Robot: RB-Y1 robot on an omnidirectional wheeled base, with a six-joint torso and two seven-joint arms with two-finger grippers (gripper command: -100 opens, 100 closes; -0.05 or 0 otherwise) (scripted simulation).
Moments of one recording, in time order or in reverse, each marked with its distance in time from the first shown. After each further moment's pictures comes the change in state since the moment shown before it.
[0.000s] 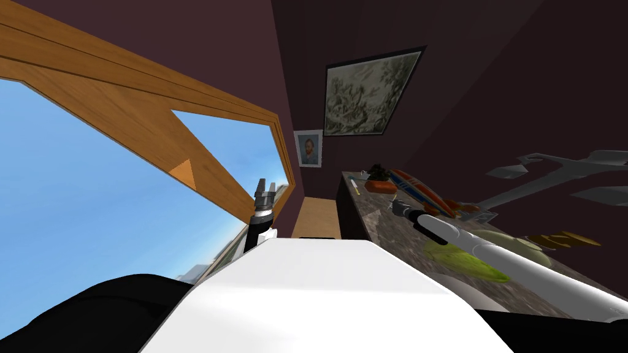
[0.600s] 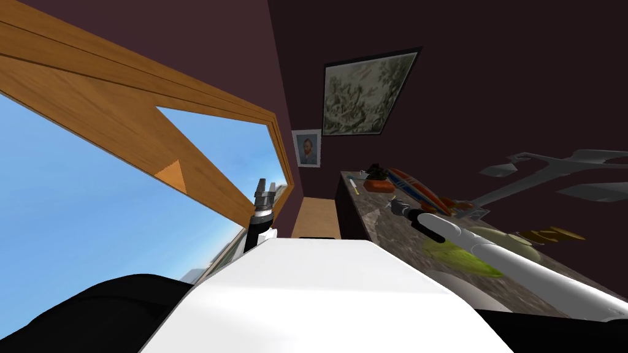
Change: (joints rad) left arm 0.000 0.000 0.000 0.000 0.000 0.000 0.000; right arm 0.003 0.014 -0.035 -0.010 -0.094 -0.032 0.135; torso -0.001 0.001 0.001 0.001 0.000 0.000
